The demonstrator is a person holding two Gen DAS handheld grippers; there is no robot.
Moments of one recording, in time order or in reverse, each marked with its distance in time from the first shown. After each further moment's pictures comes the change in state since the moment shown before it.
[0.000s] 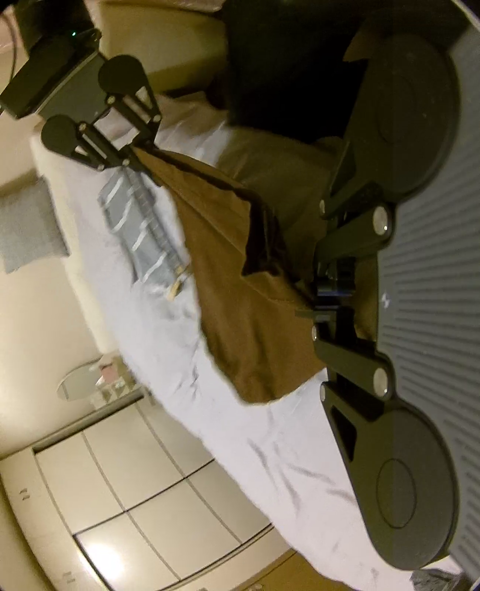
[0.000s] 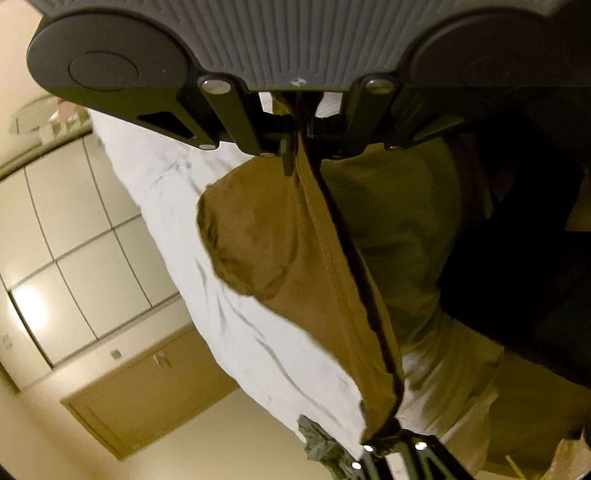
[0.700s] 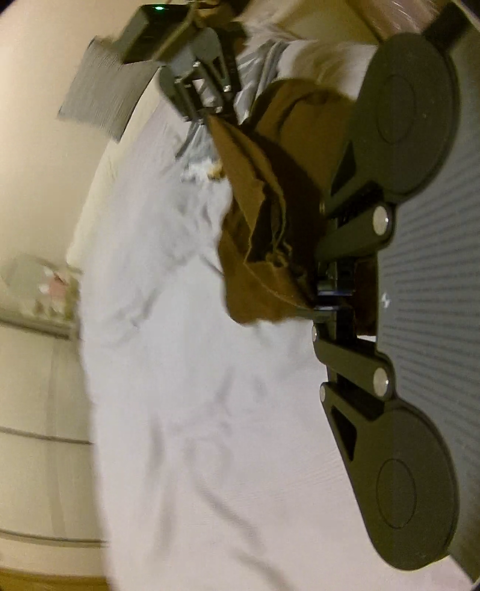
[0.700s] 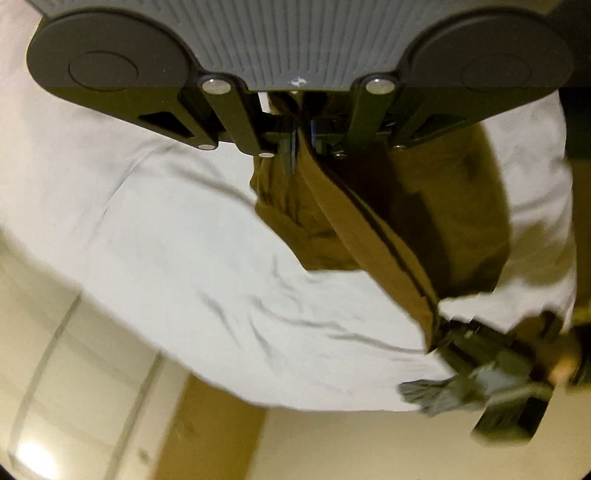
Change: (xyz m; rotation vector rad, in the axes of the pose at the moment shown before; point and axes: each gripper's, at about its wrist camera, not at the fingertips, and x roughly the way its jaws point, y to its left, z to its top) left arm 0.218 0.235 -0.028 -0.666 0.115 -0.195; right arm 0.217 -0.238 -0.017 0.603 0.024 0.395
